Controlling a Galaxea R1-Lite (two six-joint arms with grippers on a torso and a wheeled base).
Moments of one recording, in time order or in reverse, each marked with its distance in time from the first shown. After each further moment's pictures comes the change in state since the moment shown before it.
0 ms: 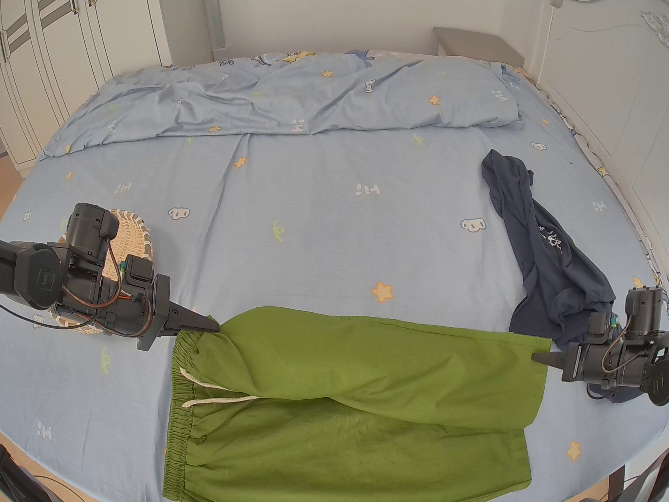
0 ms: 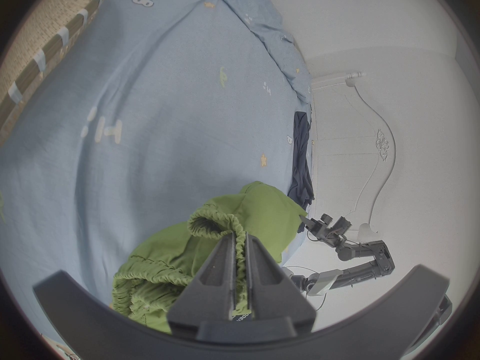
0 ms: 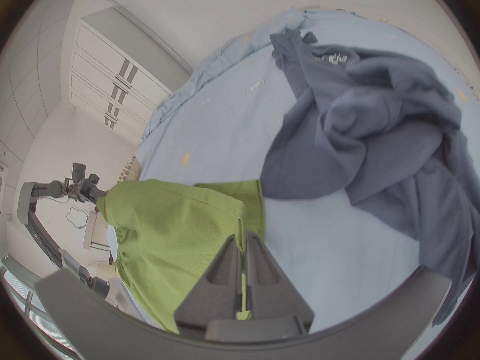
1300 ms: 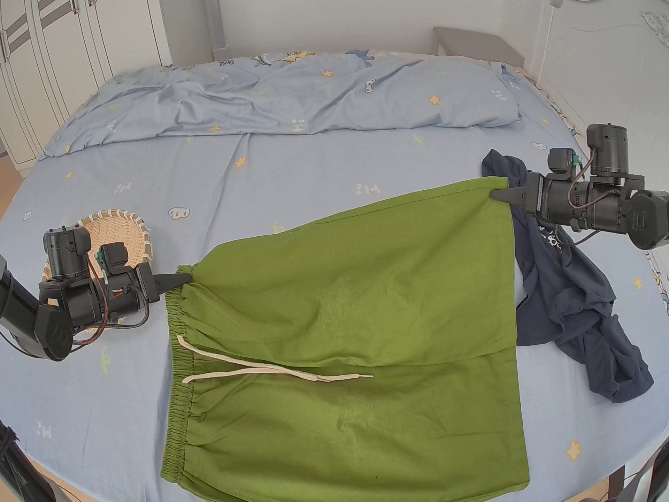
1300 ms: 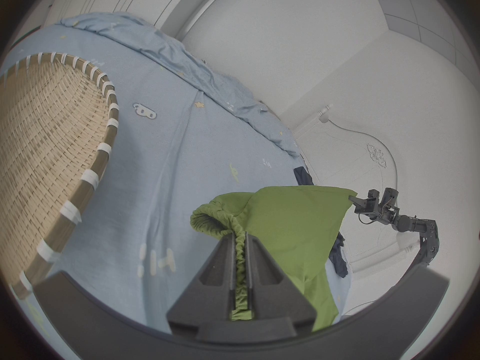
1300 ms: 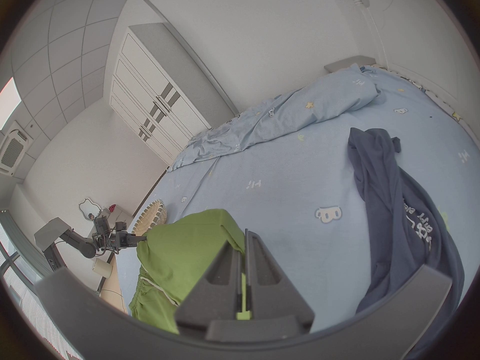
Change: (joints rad) left arm 0.136 0.118 0.288 -0.949 0.118 -0.007; right arm 0.152 0.141 -0.994 0.545 -0.026 0.023
